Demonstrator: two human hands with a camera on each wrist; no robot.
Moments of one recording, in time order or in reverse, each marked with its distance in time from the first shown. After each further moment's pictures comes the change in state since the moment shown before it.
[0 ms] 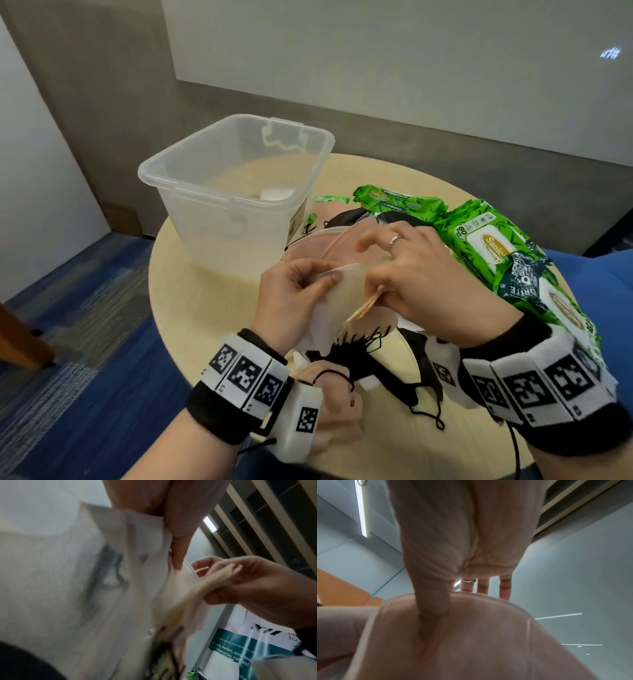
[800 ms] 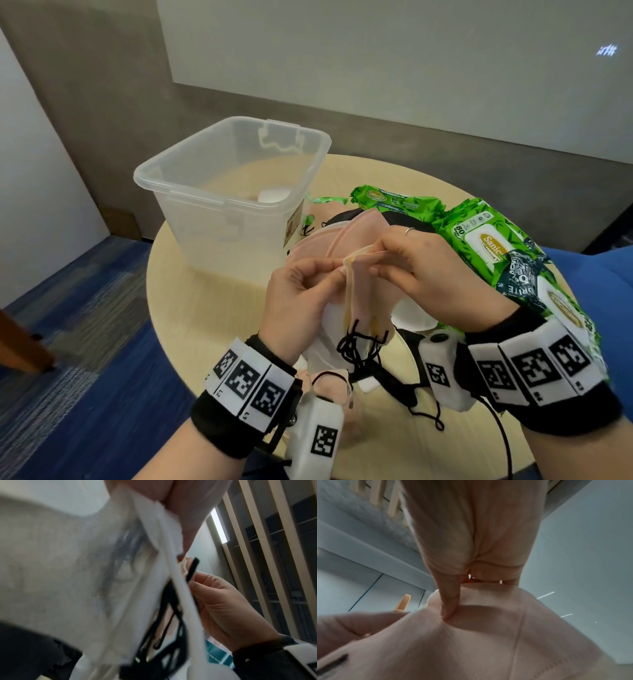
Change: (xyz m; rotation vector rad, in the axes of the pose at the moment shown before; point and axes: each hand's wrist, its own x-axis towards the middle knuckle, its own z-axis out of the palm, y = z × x) left_hand -0.009 0.016 0.013 -0.255 0.017 -0.036; right_hand 0.000 0.015 0.004 0.496 0.044 0.255
